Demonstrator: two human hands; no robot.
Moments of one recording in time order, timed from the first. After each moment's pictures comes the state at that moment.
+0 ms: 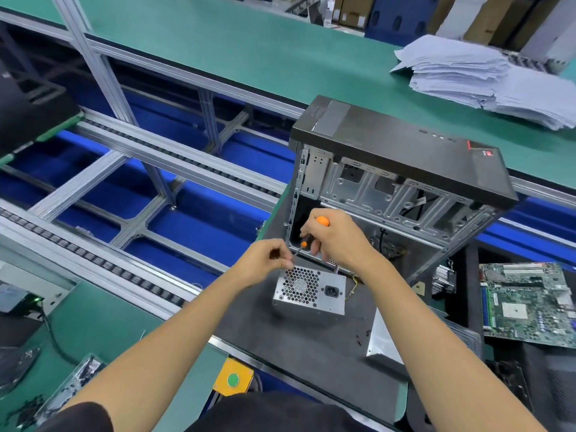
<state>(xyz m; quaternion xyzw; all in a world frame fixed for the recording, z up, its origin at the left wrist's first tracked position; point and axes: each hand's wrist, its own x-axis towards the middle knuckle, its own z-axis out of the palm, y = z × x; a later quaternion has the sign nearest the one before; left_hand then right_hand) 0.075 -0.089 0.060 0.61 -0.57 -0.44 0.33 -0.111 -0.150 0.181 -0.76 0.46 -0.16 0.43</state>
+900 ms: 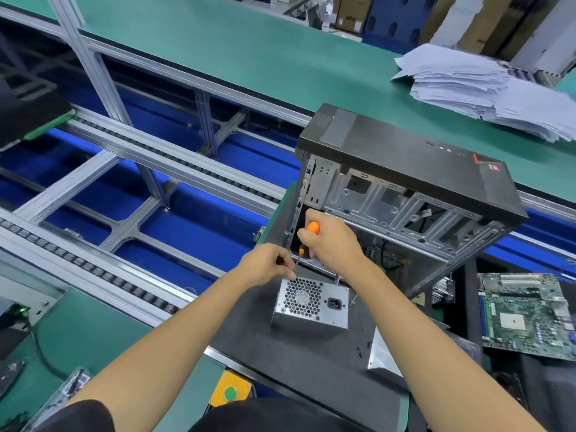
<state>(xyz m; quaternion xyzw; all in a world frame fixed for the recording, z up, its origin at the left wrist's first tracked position) 0.083 -0.120 0.059 0.66 -0.61 -0.41 0.17 -0.086 -0.166 0.163 -0.81 0.50 -0.14 0.28</state>
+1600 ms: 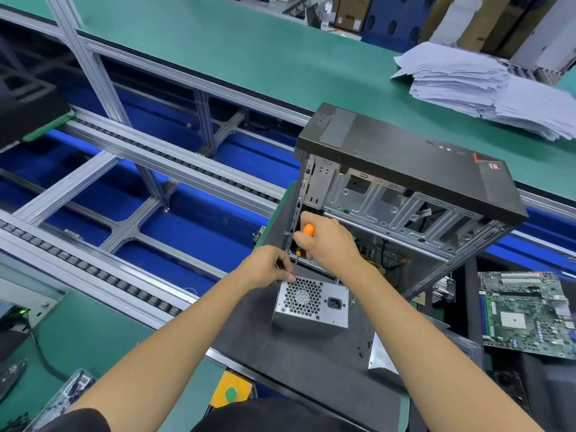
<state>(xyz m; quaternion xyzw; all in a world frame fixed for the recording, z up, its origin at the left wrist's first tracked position) 0.080 -0.115 0.058 0.65 -0.59 -0.45 0.19 -0.081 -0.165 0.162 -0.83 0.48 -0.10 0.25</state>
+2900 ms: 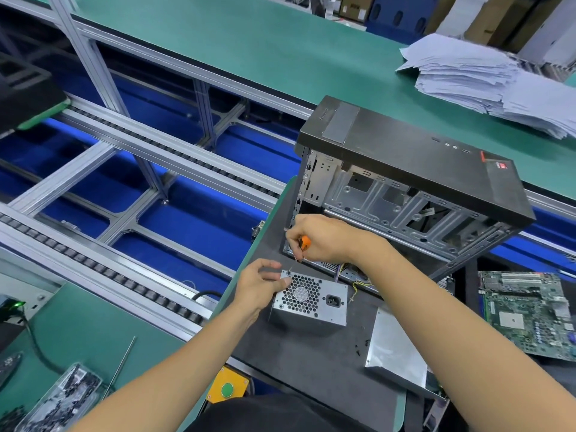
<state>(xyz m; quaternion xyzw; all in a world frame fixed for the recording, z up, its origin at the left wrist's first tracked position) 0.047 -0.067 0.036 0.70 -0.24 -0.52 0.44 -0.078 -0.188 0.189 -0.93 0.27 0.11 0.24</state>
